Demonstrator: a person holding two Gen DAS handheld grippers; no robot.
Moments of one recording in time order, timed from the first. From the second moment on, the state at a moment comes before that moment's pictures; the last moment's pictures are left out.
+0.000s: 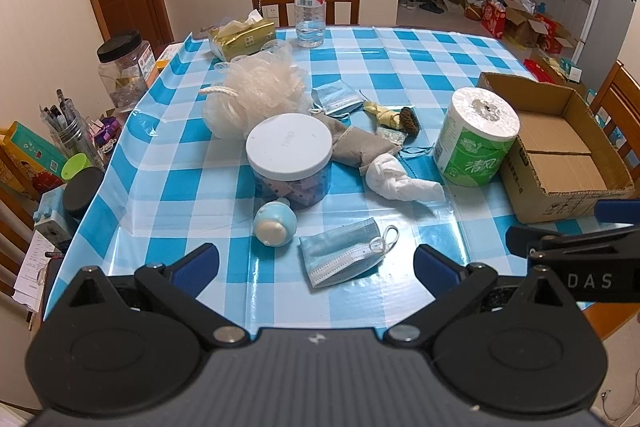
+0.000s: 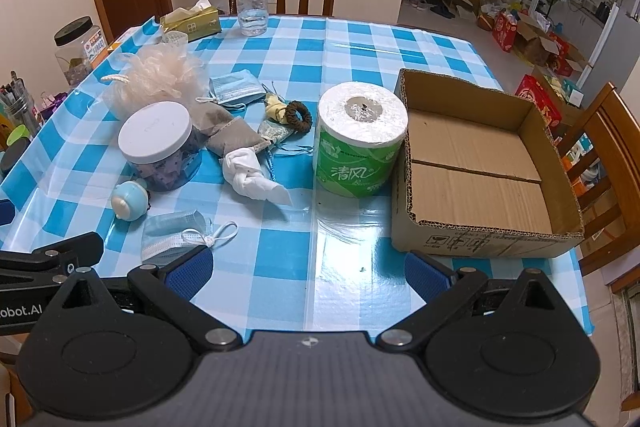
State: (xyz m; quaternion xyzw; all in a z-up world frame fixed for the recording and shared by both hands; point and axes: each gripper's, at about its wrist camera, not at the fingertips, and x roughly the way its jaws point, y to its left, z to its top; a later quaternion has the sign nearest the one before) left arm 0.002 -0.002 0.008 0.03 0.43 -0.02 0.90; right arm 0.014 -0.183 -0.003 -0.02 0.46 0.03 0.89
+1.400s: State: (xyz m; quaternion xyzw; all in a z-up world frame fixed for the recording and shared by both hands) left arm 0.013 0.008 -0.010 0.04 0.42 -0.04 0.91; right arm 0.029 -0.174 -0.028 -0.04 0.42 0.09 0.90
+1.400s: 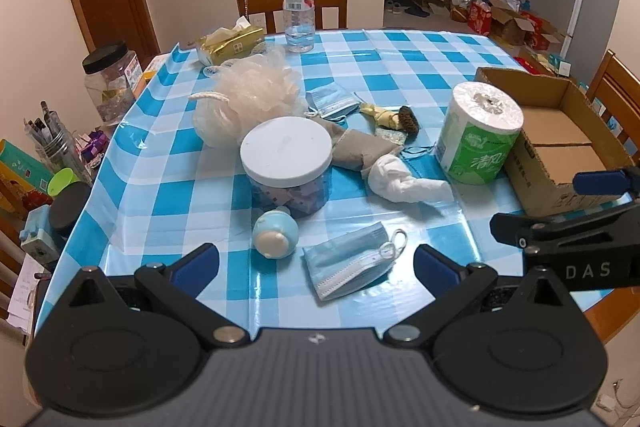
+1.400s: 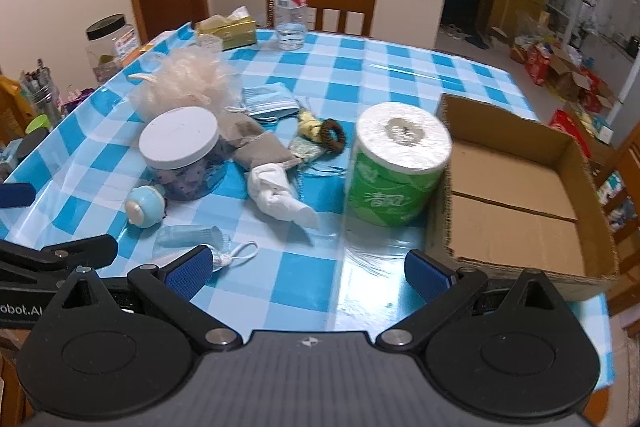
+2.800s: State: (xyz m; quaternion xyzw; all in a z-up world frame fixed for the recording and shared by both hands) left arm 0.068 0.099 -0.074 0.03 0.46 -0.01 0.89; right arm 0.108 -0.068 -0.148 -0.14 0.46 0.24 0.84
